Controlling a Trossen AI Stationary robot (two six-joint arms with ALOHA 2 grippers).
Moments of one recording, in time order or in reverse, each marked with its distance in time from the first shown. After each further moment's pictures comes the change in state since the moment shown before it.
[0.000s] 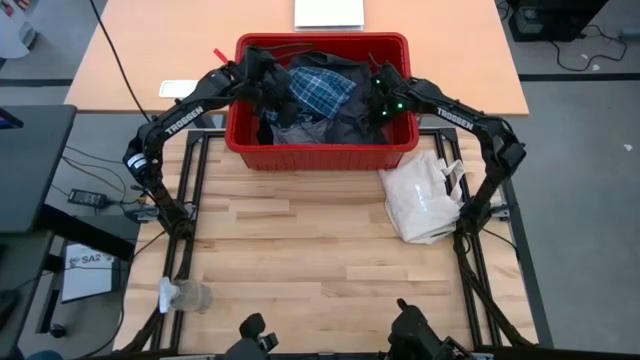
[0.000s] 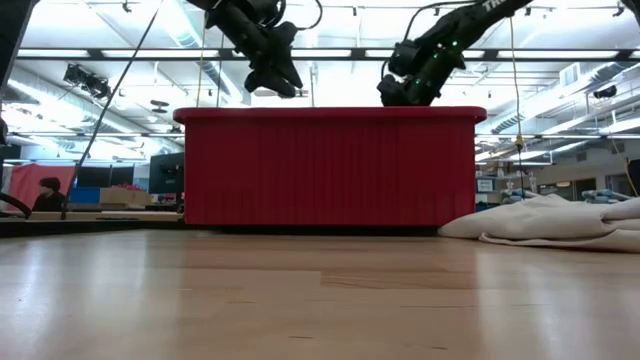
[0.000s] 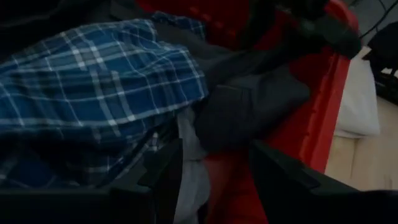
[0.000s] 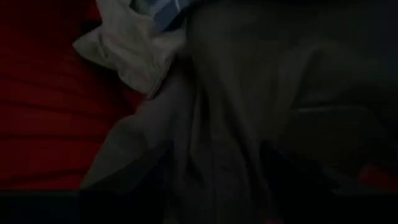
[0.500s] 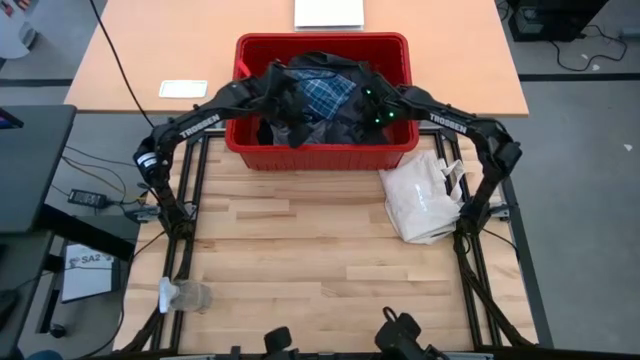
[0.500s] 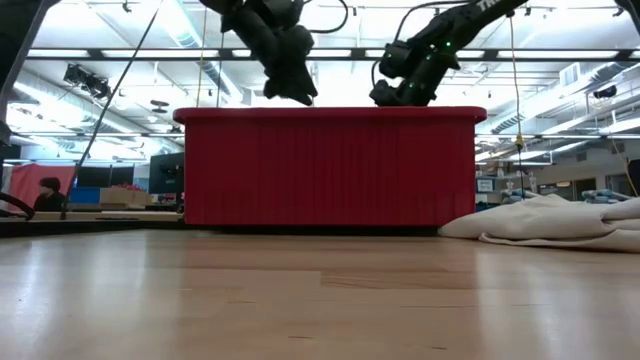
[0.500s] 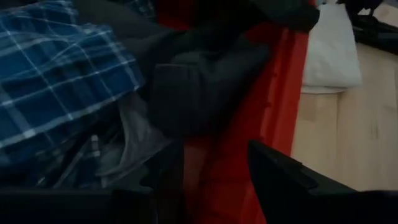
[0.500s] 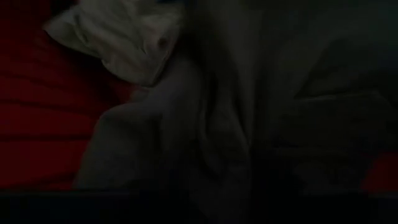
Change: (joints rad) left arm -0.109 0.067 -0.001 -0.019 -0.004 0.108; right arm 0.082 0.034 -0.021 0.002 0.115 0.065
